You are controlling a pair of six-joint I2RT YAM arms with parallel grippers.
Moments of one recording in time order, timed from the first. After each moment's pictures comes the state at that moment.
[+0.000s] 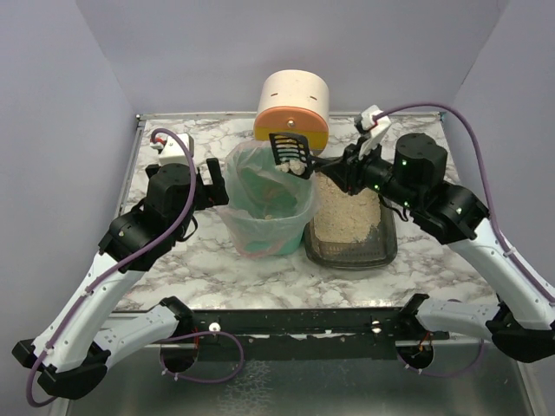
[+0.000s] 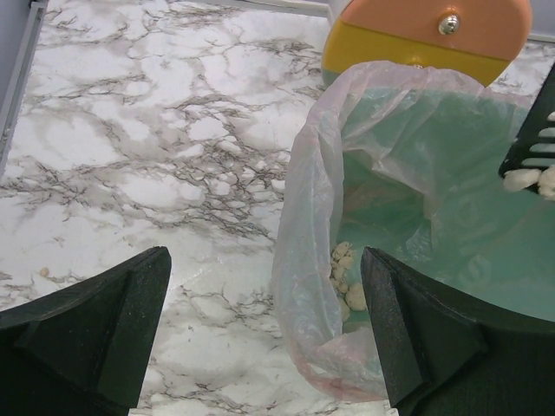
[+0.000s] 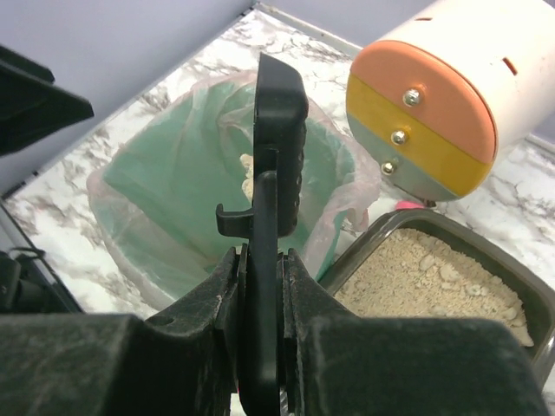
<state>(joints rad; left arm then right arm) -0.66 0.89 1.27 -0.81 -0.54 -0.40 0.73 1.10 1.45 -0.55 -0.05 0.10</state>
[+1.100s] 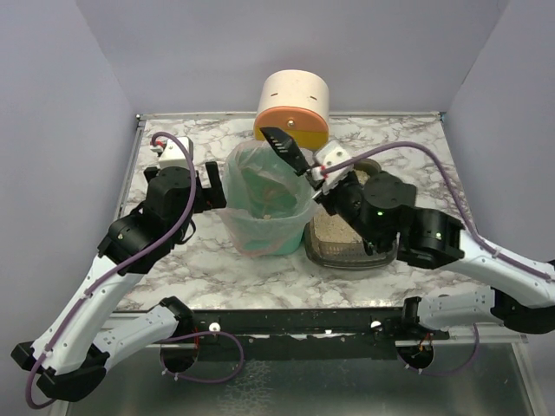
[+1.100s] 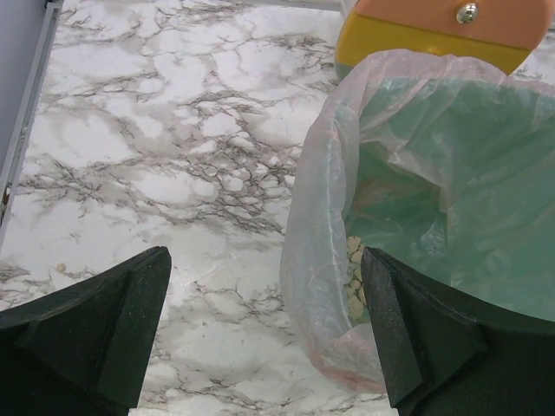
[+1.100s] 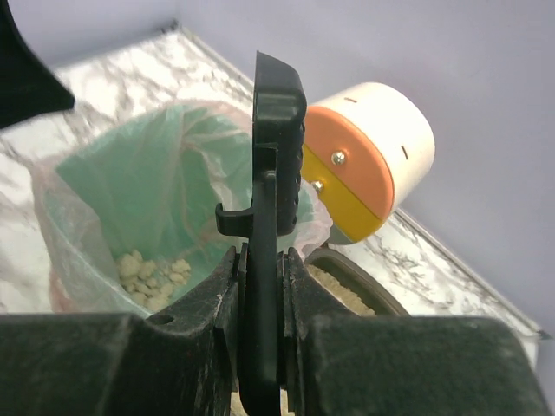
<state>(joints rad) -0.66 0.88 1.25 -0.82 -0.56 -0.38 1.26 1.19 1.47 -0.44 0.65 -0.33</state>
